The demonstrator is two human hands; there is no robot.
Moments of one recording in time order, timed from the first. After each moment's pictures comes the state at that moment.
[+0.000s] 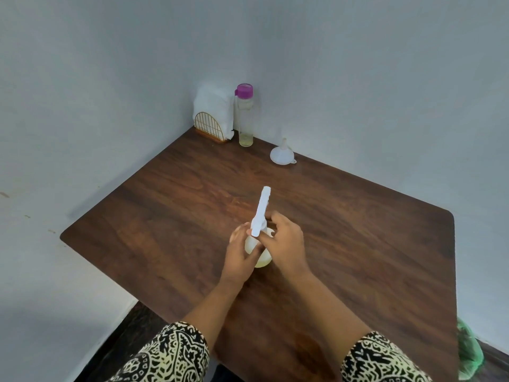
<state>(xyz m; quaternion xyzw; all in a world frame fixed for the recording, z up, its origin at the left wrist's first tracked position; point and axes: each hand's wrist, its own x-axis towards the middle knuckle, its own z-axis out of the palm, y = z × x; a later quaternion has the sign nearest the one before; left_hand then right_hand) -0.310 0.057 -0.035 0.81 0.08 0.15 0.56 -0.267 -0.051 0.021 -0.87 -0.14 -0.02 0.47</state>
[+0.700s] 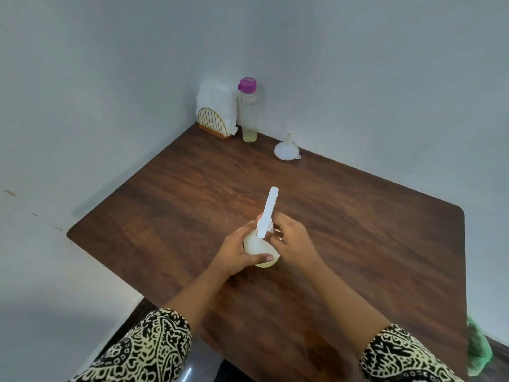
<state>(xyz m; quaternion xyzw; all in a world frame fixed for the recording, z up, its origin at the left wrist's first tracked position) -0.304 0.095 -0.033 0.83 0.03 -0.03 0.55 -0.254 -0.066 0.015 -0.85 -0.26 0.08 0.44</state>
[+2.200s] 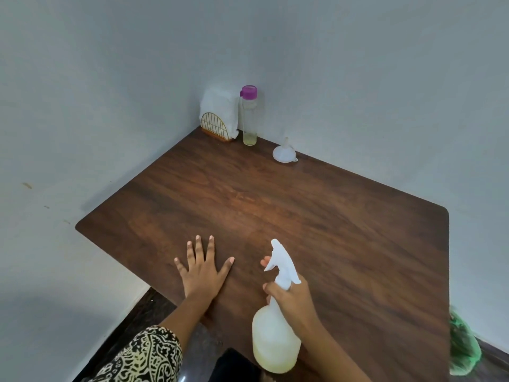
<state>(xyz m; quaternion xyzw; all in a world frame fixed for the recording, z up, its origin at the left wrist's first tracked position) -0.376 0.114 -0.070 0.95 0.27 -0.09 0.13 -0.379 -0.090 0.012 -0.76 -0.01 0.19 0.63</state>
